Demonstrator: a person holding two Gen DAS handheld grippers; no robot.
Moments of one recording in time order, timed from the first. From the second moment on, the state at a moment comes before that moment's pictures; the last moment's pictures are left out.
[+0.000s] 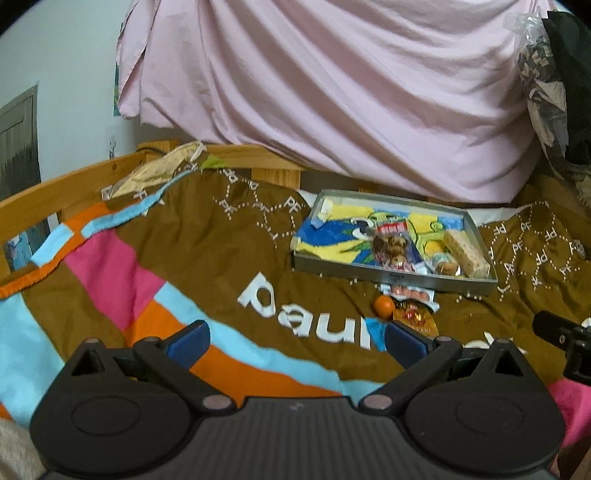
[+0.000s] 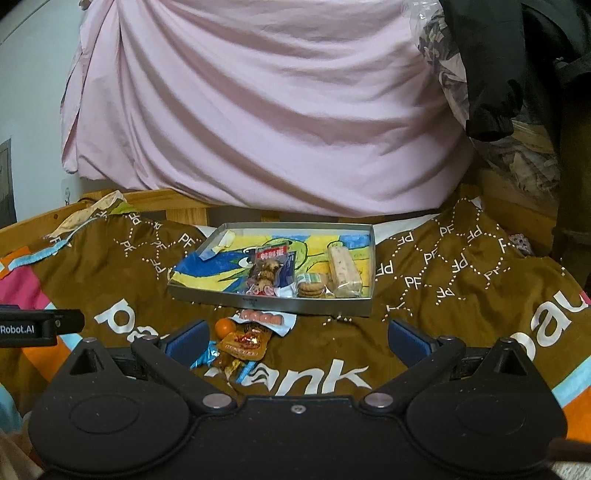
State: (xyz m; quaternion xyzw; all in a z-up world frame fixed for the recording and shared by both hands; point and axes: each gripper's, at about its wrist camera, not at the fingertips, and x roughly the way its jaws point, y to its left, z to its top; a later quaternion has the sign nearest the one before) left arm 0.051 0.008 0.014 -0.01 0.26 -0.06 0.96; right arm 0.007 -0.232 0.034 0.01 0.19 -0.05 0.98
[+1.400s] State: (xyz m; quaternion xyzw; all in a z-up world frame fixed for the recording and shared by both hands) left arm 0.120 -0.027 -0.005 0.04 0.34 -0.16 0.92; right arm 0.096 -0.263 0.032 -0.01 0.33 0.02 0.94
